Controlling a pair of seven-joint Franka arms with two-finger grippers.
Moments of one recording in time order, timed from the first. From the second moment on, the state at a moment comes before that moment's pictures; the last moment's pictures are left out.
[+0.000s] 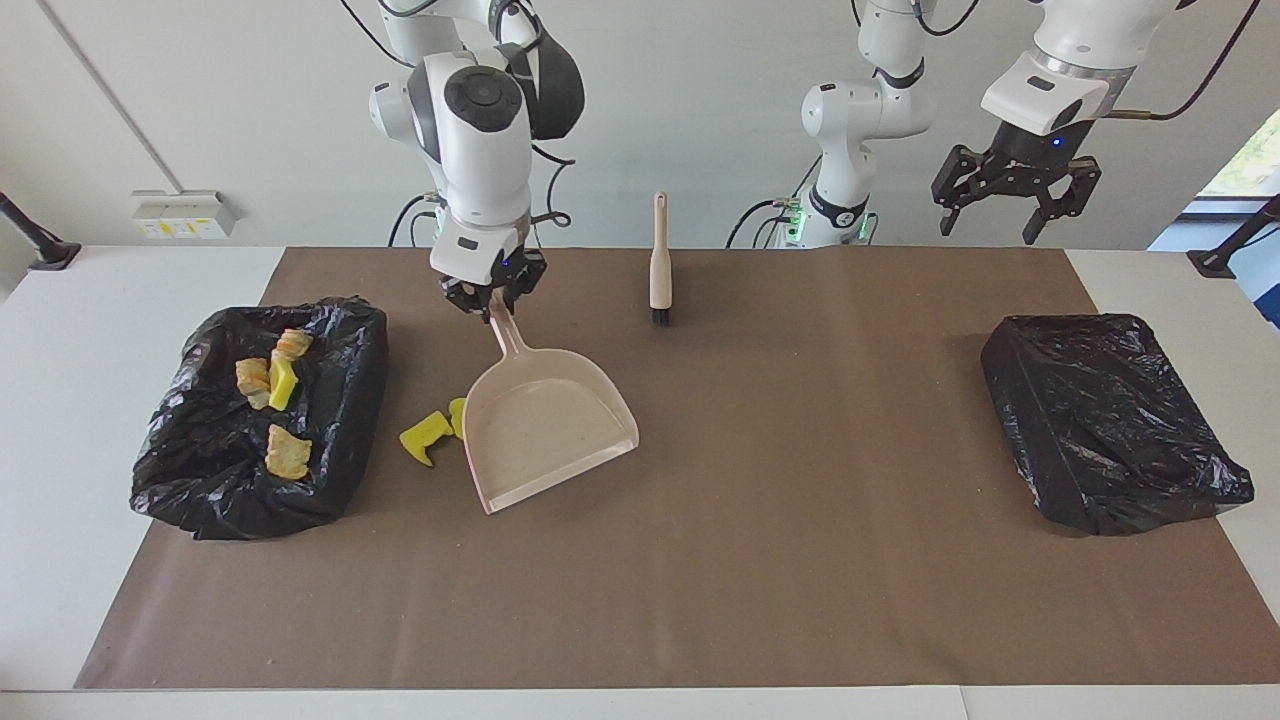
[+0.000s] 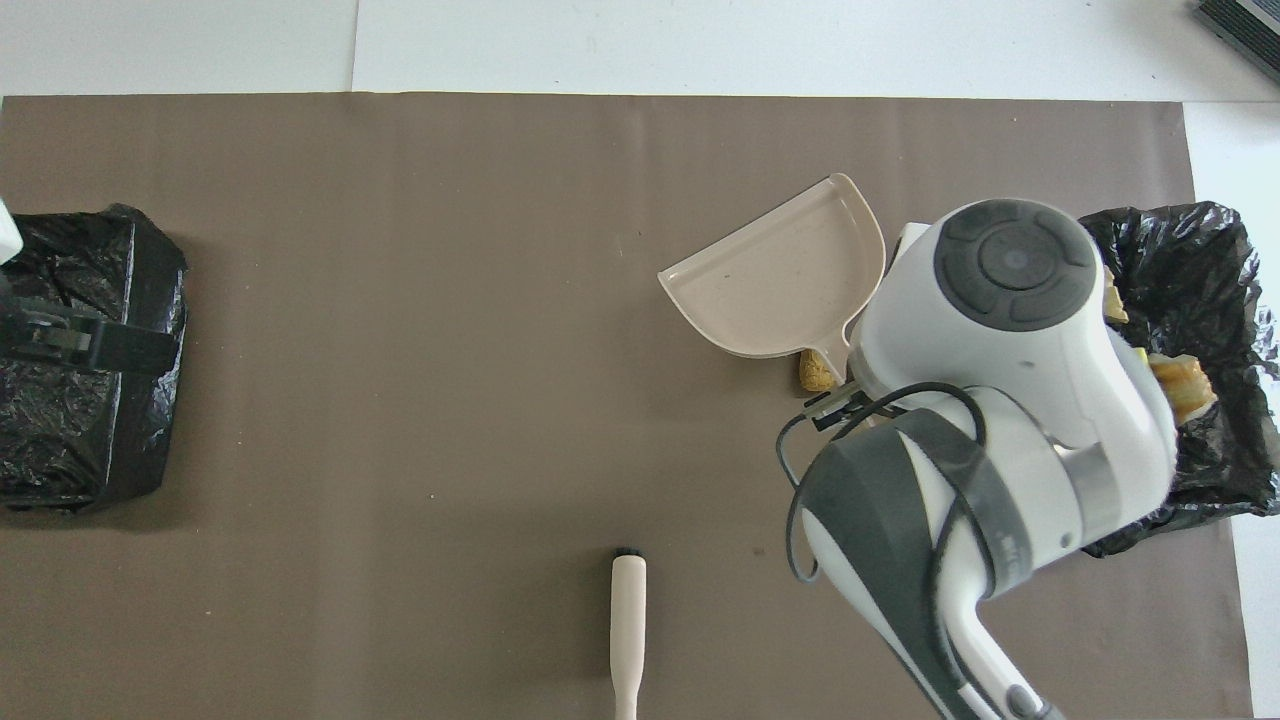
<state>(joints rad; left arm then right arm) 0.01 -0.08 -0.17 -1.53 0.01 1.52 0.09 0.32 0.09 0.08 -1.77 -0.09 1.74 0.03</state>
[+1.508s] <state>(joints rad) -0.01 -0.07 -0.19 -1.55 0.01 1.58 0.10 0.56 0.36 0.08 -1.76 0.02 2.15 0.66</state>
